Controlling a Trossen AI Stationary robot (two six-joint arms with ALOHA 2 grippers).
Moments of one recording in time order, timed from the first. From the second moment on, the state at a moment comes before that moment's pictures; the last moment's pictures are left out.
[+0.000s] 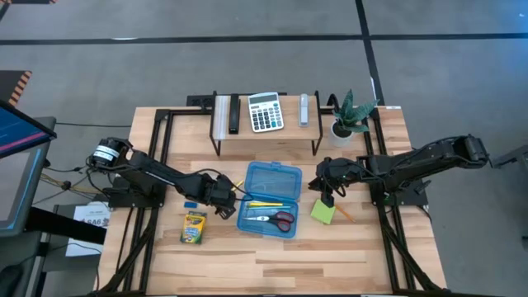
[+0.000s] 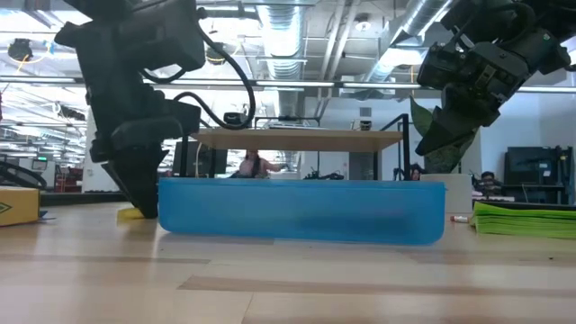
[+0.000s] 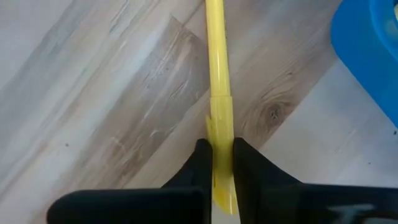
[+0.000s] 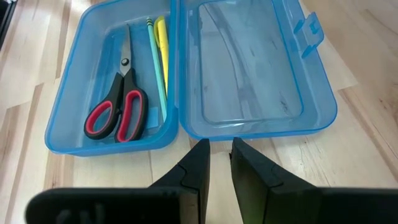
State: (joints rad) left arm -0.21 1.61 0.77 -0.54 -0.24 -0.90; right arm 0.02 1.07 0.44 -0.07 0.00 0.34
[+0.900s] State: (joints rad) left arm -0.21 1.56 0.85 -0.70 -0.30 -0.86; right arm 0.02 1.07 0.44 -0.07 0.00 0.34
